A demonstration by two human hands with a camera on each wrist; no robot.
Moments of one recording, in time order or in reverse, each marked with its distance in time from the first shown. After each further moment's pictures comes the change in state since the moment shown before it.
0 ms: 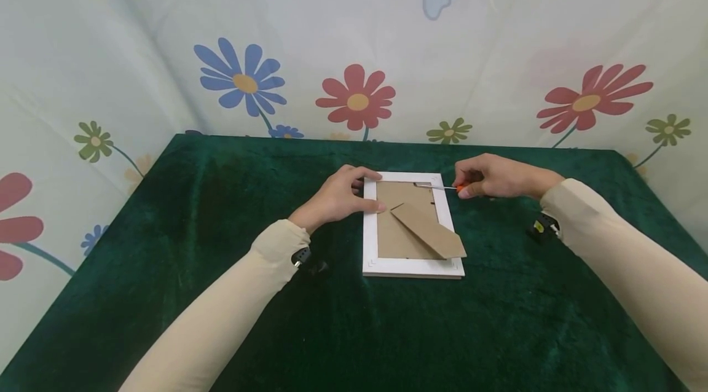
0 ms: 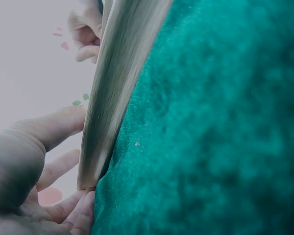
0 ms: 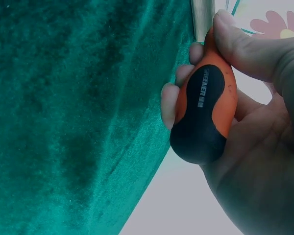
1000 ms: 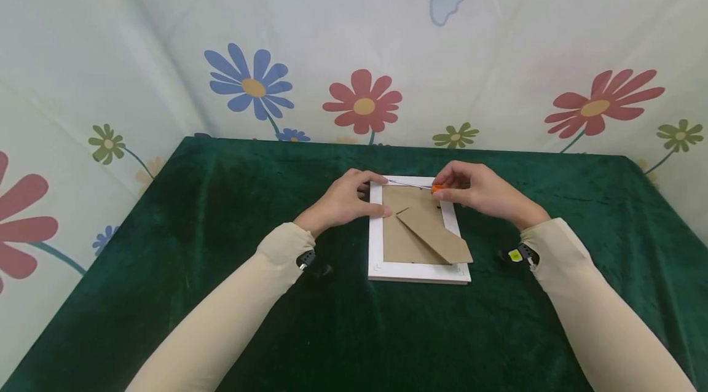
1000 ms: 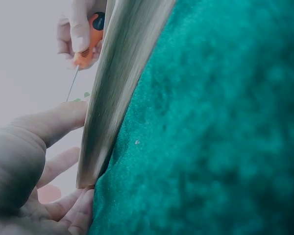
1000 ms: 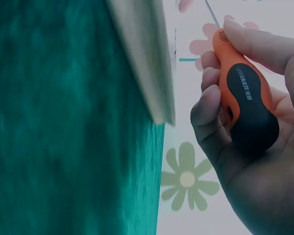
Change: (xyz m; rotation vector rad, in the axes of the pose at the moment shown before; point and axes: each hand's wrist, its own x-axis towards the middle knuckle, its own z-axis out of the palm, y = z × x) left_hand -0.002 -0.003 -0.002 0.010 -0.018 0.023; right_hand 0.008 -0.023 0.044 0.135 0.314 -0.078
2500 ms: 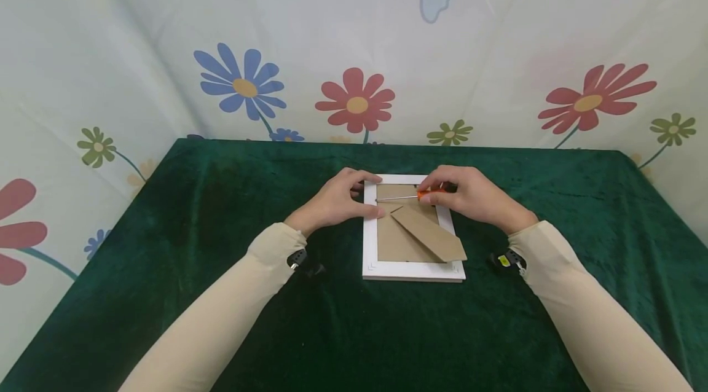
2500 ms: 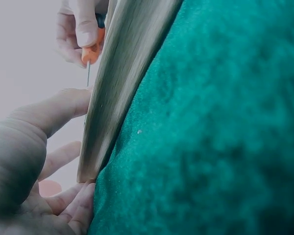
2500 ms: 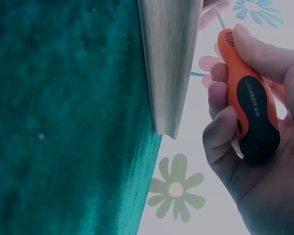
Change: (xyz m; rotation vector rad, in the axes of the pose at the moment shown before) left_hand 0.003 -0.004 -0.002 0.058 -0.026 0.049; right_hand -0.003 -0.004 0.012 -0.115 0.031 -0.134
